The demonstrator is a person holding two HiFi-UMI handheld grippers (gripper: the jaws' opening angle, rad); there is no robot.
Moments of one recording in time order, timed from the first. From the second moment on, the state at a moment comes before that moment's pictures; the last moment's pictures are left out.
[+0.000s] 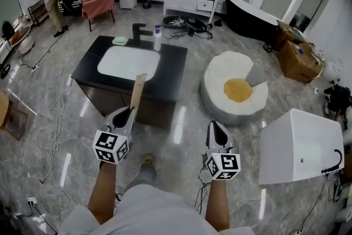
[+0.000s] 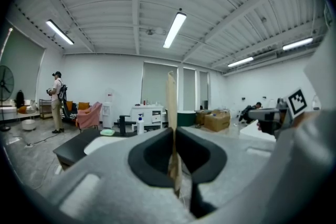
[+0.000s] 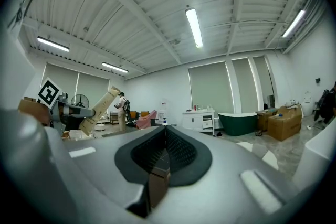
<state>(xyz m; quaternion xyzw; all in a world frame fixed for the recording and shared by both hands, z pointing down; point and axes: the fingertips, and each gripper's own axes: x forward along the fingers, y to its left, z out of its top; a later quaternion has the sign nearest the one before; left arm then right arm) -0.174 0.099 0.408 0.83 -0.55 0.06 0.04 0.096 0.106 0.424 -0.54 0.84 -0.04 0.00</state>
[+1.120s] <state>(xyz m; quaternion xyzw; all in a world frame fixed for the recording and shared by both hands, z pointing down) -0.253 -0.166 0.408 0.88 -0.47 0.04 0.08 0.009 -0.116 0.404 -0.61 0.79 -0.04 -0.02</state>
